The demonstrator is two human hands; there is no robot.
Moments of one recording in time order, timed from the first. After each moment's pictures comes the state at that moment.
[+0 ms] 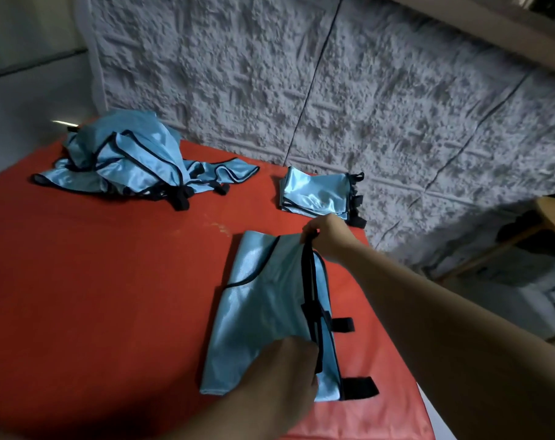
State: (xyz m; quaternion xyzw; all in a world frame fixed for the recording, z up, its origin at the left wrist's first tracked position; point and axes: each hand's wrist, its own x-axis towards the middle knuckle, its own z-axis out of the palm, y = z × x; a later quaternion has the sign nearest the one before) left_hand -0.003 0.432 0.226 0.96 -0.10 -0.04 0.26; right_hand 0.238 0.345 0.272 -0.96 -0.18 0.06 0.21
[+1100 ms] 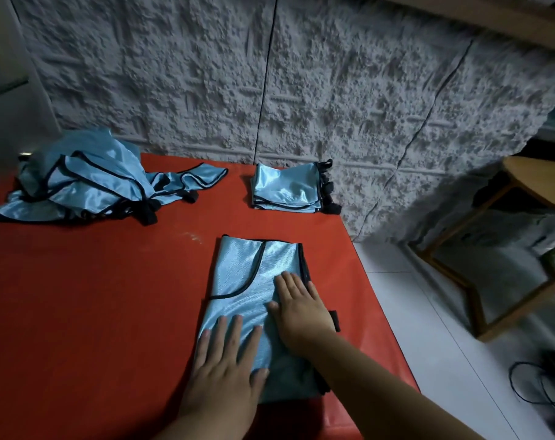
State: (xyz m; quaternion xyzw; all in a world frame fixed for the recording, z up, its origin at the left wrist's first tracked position) left_hand -0.016 0.468 0.144 0.99 -0.04 0.01 0.14; right_hand 0.113 0.314 0.173 -0.98 -0.19 0.09 0.05
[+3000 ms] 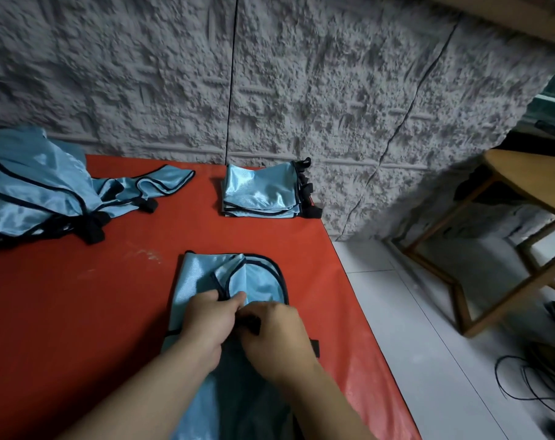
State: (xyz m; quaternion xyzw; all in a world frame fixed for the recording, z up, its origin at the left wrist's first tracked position) left_hand 0.135 0.448 0.193 0.66 0.30 -0.06 0.69; right_hand 0.115 0.326 0.208 -0.93 -0.15 0.03 0.33
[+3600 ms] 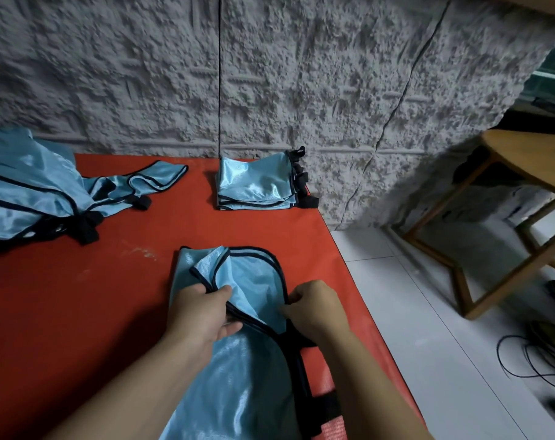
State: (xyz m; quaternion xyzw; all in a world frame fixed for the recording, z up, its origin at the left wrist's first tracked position) left_hand 0.125 0.456 0.211 0.60 0.32 -0.06 0.73; right_hand 0.154 0.278 0.202 -0.95 0.11 0.10 0.27
